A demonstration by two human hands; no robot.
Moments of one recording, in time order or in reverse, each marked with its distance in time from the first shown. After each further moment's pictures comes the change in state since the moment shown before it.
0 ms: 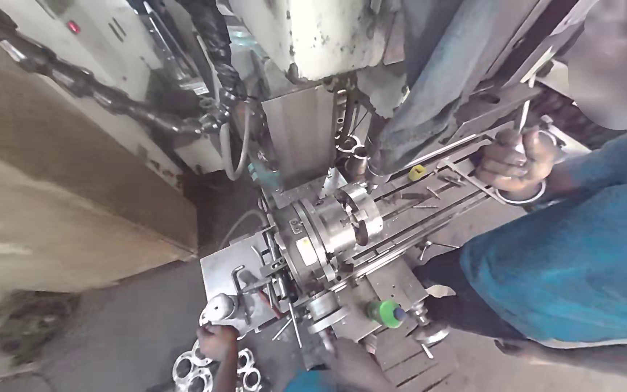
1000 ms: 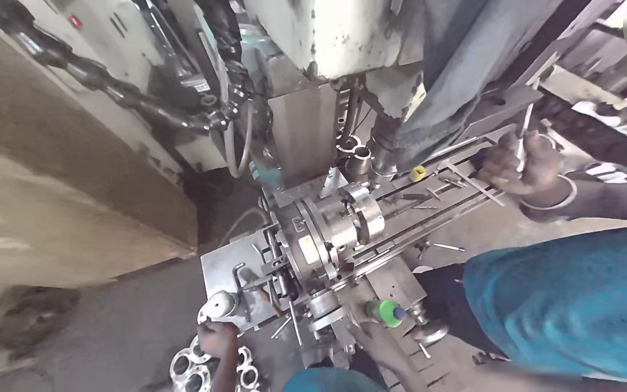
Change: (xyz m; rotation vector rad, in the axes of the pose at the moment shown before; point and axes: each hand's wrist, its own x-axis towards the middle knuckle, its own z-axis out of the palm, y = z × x) left_hand 0.003 -0.004 0.004 0.002 -0.007 -0.031; right_hand 0.009 0.053 -0.023 0.089 0.167 0.017
